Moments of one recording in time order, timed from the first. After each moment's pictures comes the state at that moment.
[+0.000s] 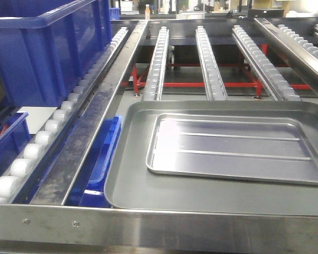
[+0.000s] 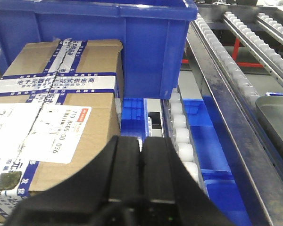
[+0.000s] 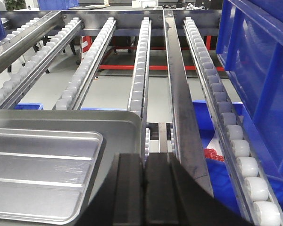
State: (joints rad) left arm -0.14 -0.01 0.03 -0.08 0.10 0.05; right arm -0.04 -0.01 0.03 -0.01 0.10 0.08
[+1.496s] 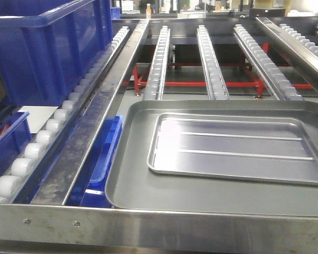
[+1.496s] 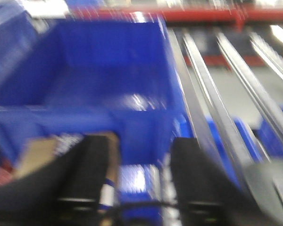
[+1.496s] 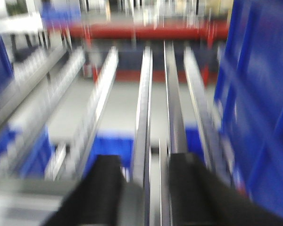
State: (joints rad) left arm -0.20 0.57 -0.67 -0.04 0.32 0.05; right arm -0.04 0.42 -0.55 -0.01 0.33 0.08
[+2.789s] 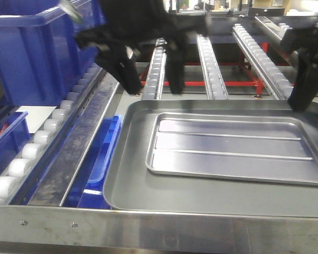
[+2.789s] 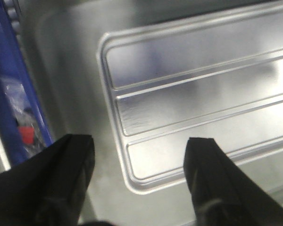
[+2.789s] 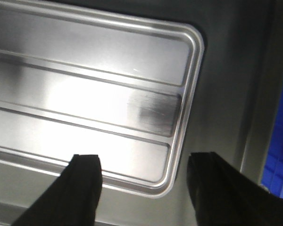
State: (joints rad) left arm -0.78 1.86 -1.60 0.02 0.90 -0.39; right arm 0.19 1.42 -0.96 0.10 0.74 0.14
